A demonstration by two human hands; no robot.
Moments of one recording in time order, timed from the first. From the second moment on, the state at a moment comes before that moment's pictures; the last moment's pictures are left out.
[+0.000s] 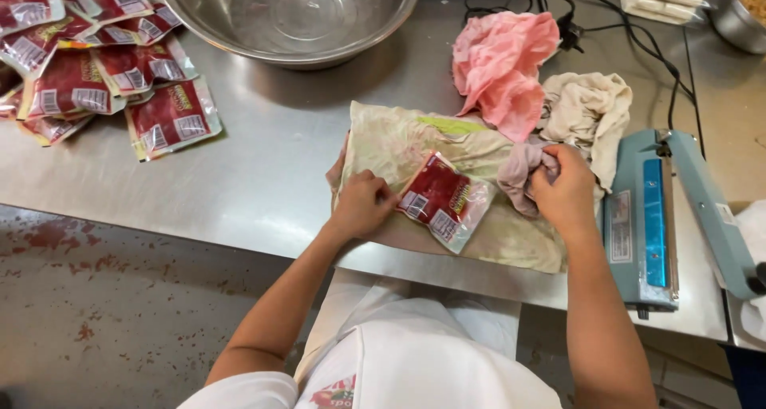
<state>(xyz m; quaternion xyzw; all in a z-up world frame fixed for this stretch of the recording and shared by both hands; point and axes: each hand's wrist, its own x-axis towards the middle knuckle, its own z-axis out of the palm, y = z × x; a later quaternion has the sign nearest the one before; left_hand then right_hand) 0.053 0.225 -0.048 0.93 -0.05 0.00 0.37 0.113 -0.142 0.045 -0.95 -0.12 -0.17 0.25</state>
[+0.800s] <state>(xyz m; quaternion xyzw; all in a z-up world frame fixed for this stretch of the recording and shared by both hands) 0.037 0.217 -0.046 0.96 -0.06 0.00 0.28 0.003 0.006 0.016 -0.95 -0.30 0.01 0.09</state>
